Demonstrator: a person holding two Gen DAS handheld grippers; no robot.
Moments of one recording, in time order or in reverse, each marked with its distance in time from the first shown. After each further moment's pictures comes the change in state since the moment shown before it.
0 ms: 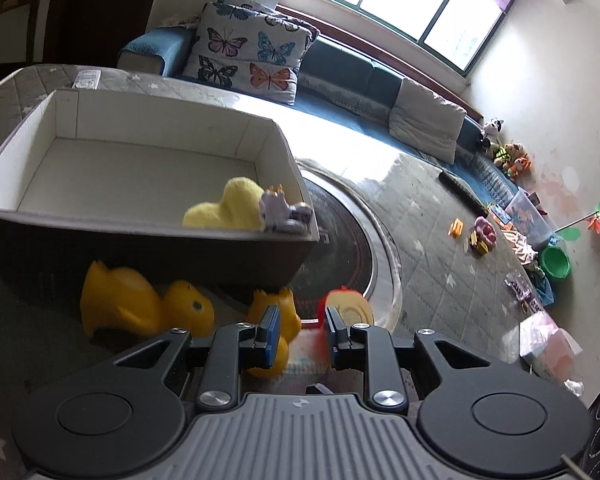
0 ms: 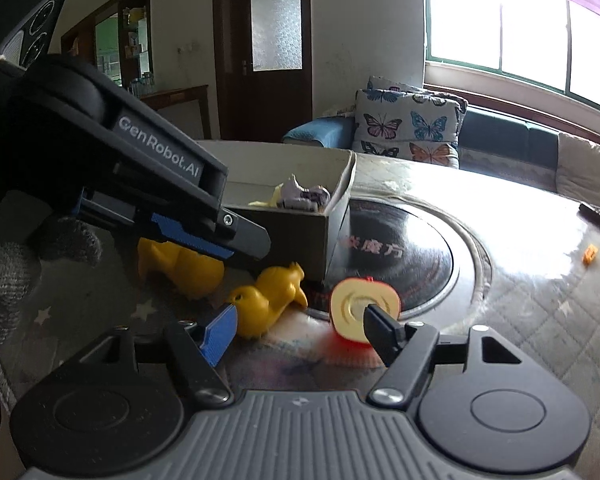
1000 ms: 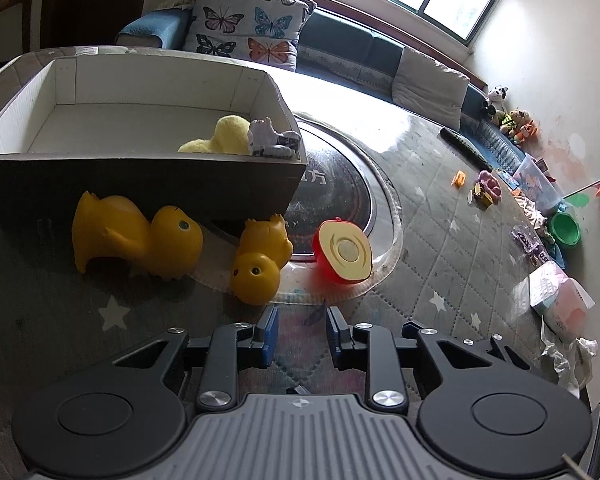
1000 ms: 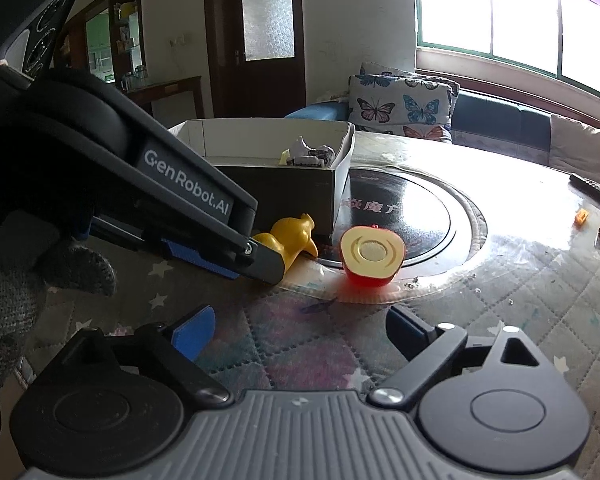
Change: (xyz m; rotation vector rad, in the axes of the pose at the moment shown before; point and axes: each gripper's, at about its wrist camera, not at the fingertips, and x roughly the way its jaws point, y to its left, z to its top) left arm 0.002 -0.013 -0.037 0.041 0.073 0.037; right arm -0.020 0.009 -0.031 0.029 0.034 -0.013
